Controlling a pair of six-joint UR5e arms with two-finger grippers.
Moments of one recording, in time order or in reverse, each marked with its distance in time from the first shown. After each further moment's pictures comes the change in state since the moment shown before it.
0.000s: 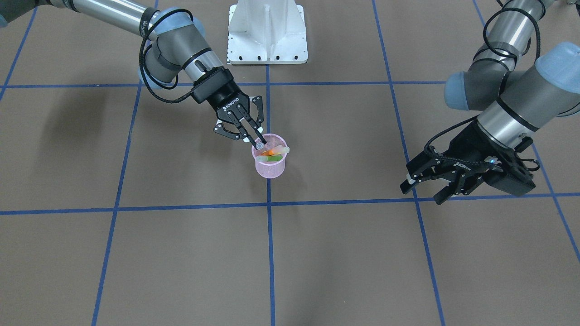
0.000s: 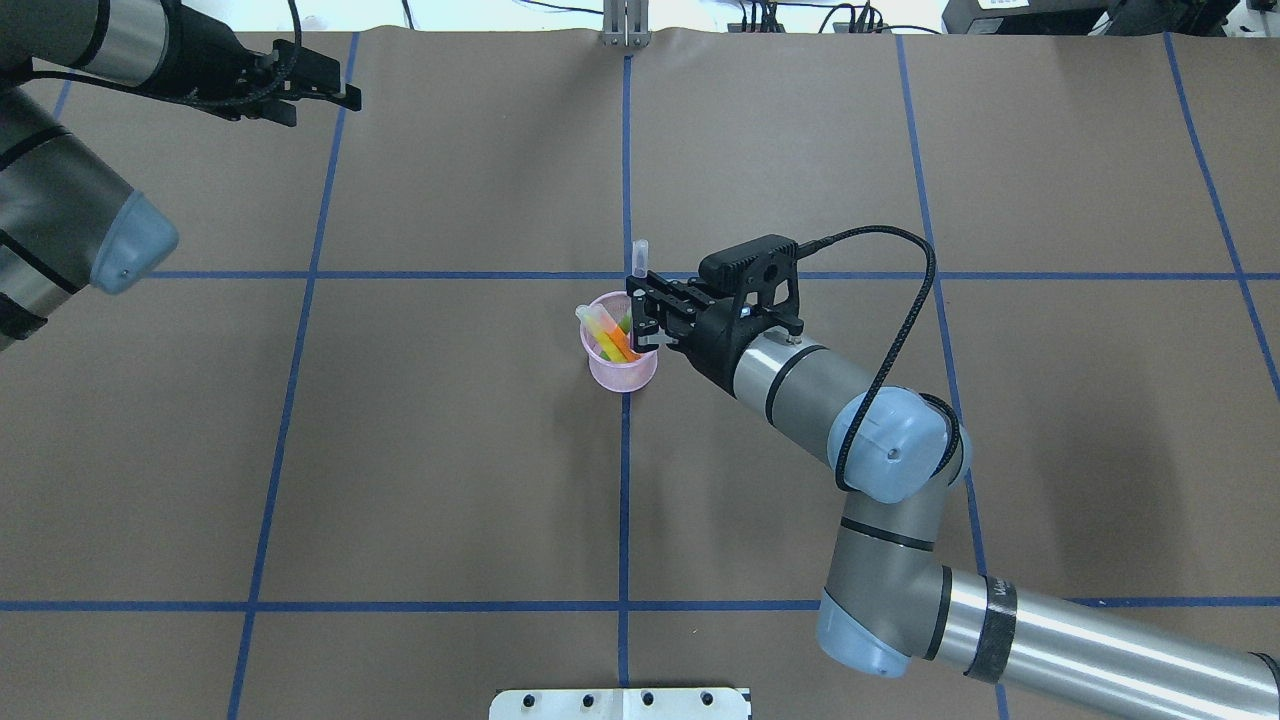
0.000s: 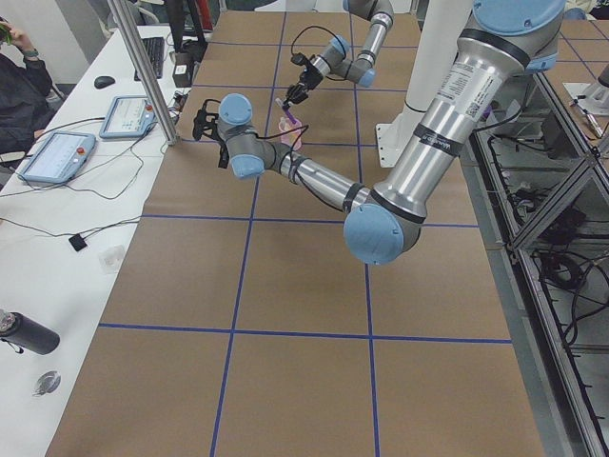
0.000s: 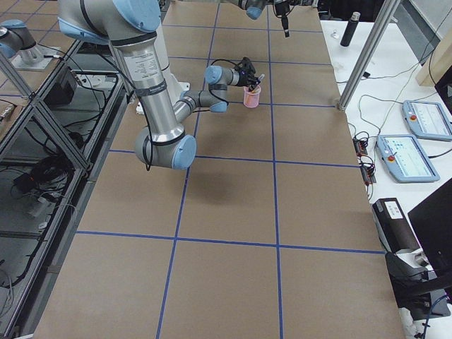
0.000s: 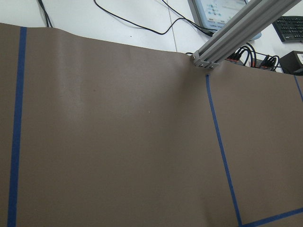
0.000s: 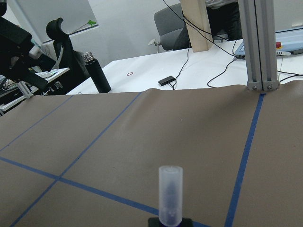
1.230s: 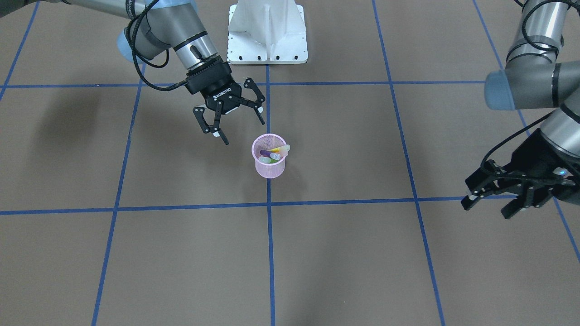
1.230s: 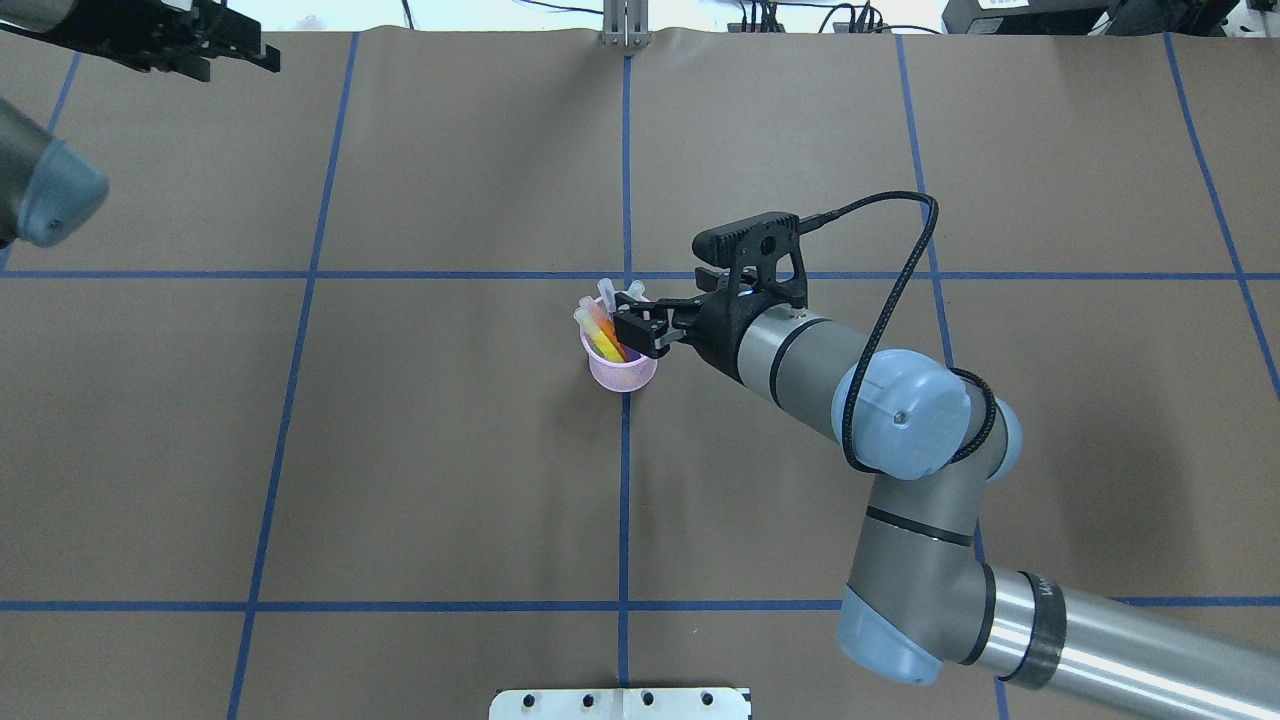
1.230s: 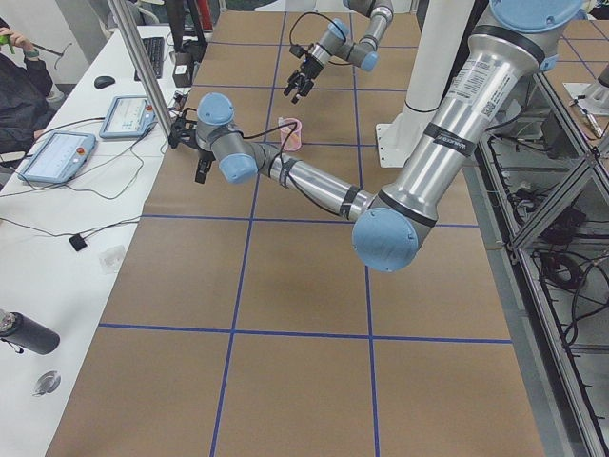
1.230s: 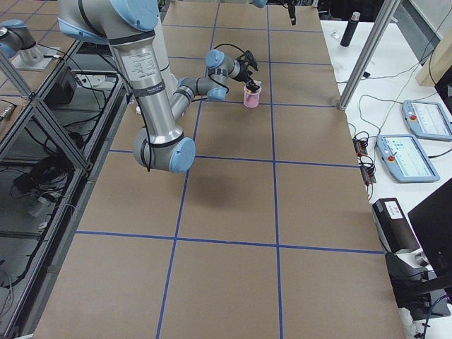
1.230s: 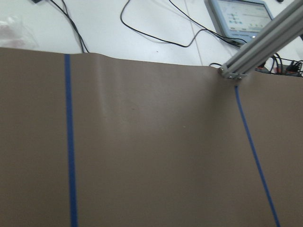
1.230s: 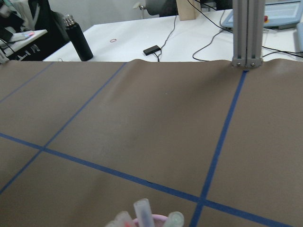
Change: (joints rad) left arm -0.161 0.020 -0.018 0.319 -0.006 0.415; right arm 0.072 -0.048 0.261 -0.495 0.168 0.071
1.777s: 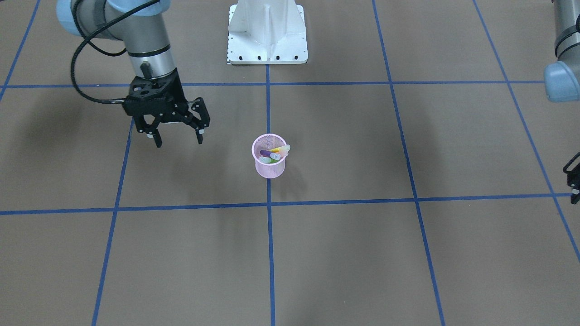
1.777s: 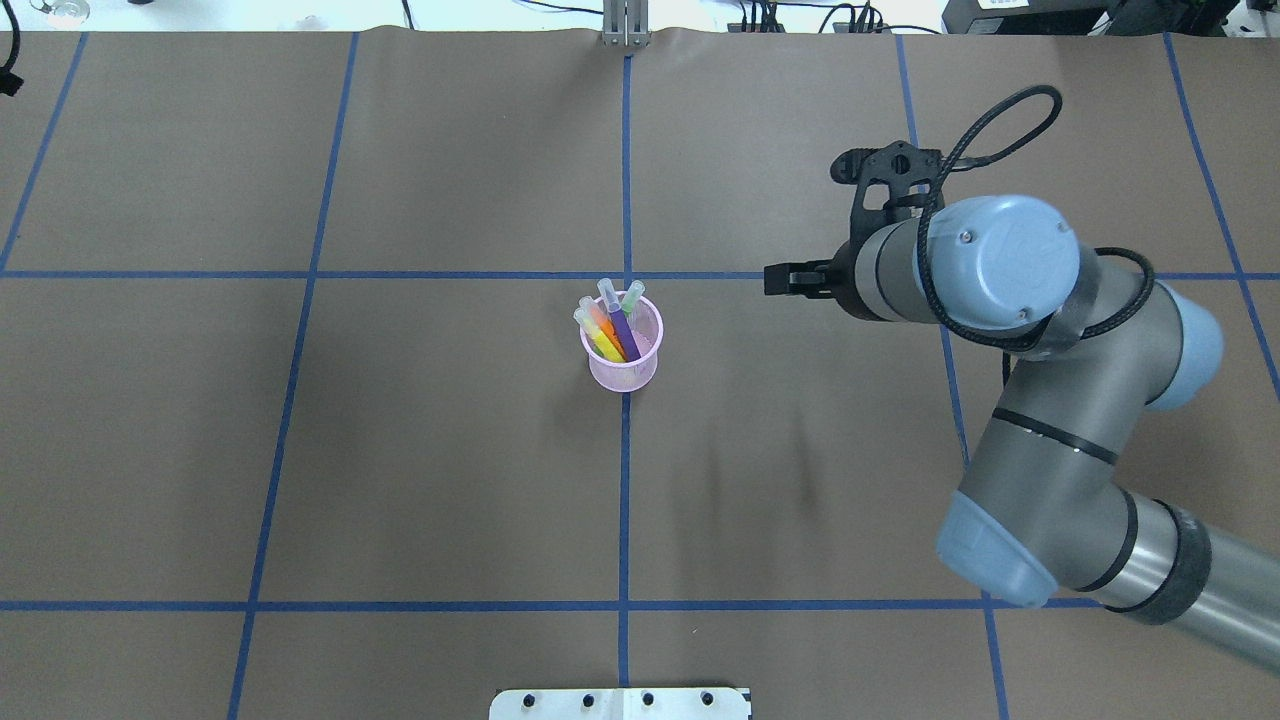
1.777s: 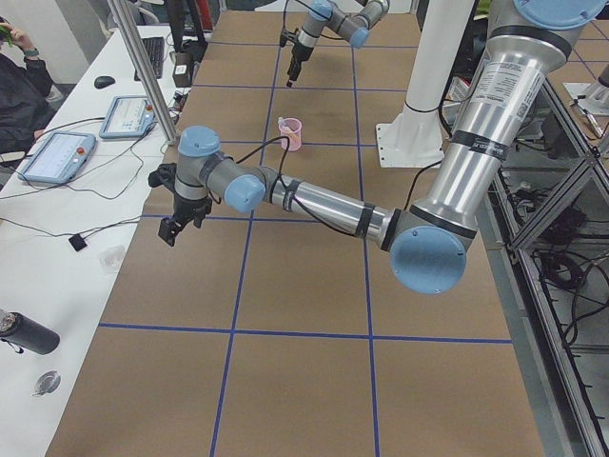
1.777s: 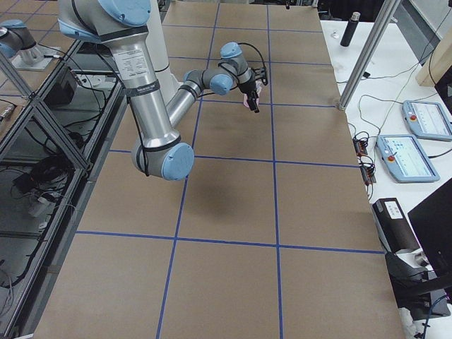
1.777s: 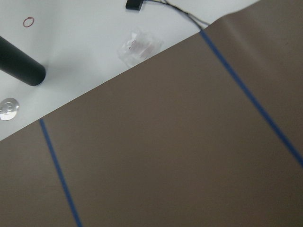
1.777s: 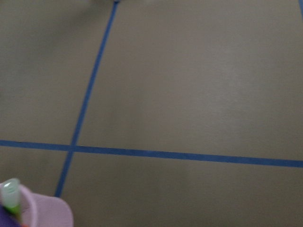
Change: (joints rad) left arm -0.136 0.173 -0.013 0.169 0.225 0.775; right arm 0.198 -0.069 0.125 -0.511 0.274 0.158
